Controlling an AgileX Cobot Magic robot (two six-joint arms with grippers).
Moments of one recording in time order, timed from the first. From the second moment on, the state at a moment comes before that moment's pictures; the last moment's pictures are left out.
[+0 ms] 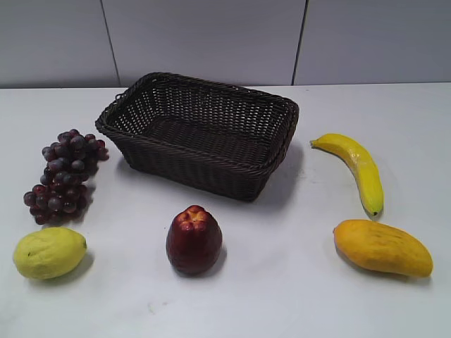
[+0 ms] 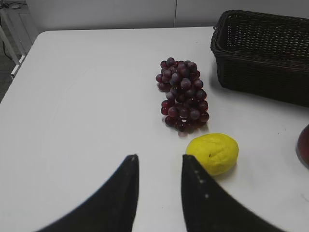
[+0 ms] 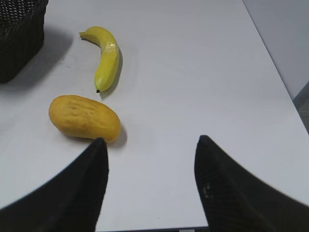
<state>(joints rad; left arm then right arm) -0.06 -0.01 -0.51 -0.05 1.05 0.12 0.08 0.00 -0.49 -0.08 1.05 0.04</state>
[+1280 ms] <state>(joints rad) -0.06 -0.01 -0.51 -0.05 1.05 0.12 0.08 0.51 -0.54 -0.02 0.40 0.07</state>
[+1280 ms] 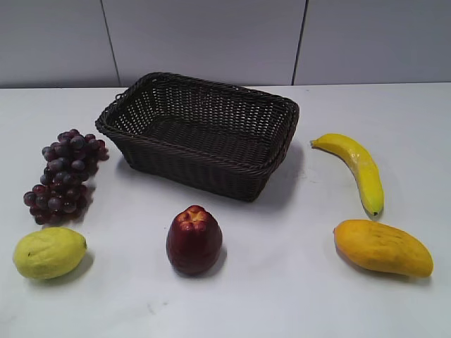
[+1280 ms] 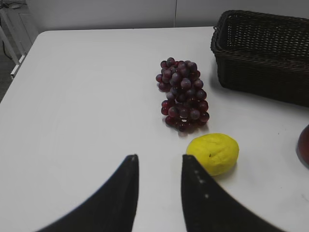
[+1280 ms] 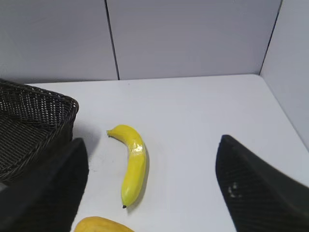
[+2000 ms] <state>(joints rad) -0.06 -0.01 -0.51 -0.05 1.05 0.12 0.14 1.35 -0.96 0.00 0.53 0.07</state>
